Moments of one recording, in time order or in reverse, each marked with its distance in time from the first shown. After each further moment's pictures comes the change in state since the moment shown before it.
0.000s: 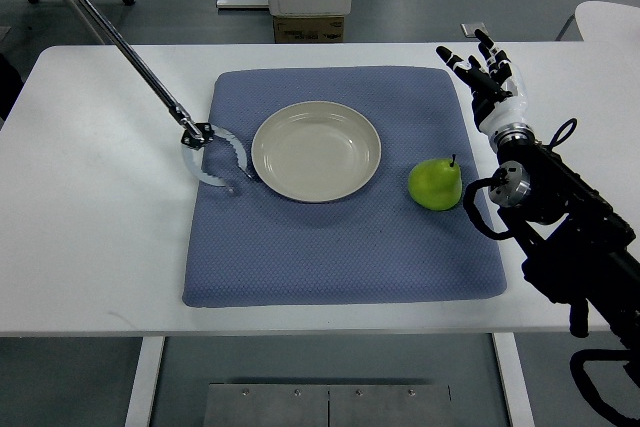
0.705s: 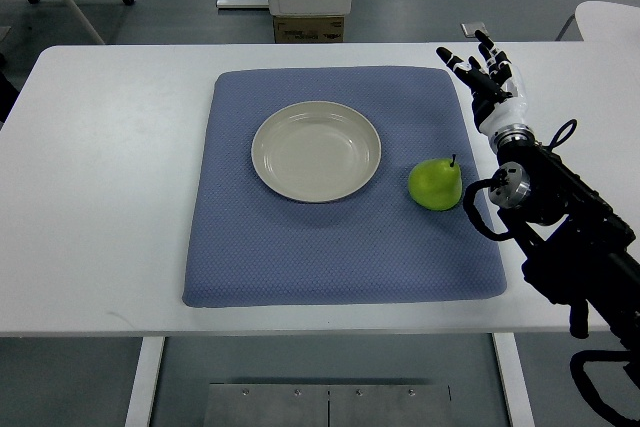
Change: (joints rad) left arm 0.014 0.000 -0.001 0.000 0.000 0.000 0.000; right arm -0.003 0.000 0.000 0.001 0.000 0.000 0.003
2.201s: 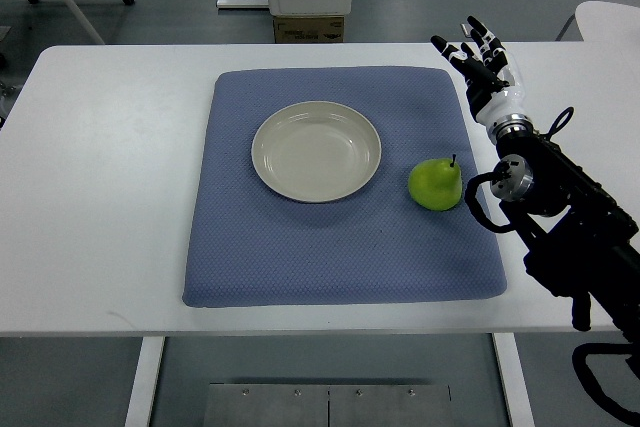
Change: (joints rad) left arm 0.000 0.000 0.001 0.000 0.000 0.000 0.000; right arm 0.023 -0.013 -0.005 0.001 0.000 0.055 -0.006
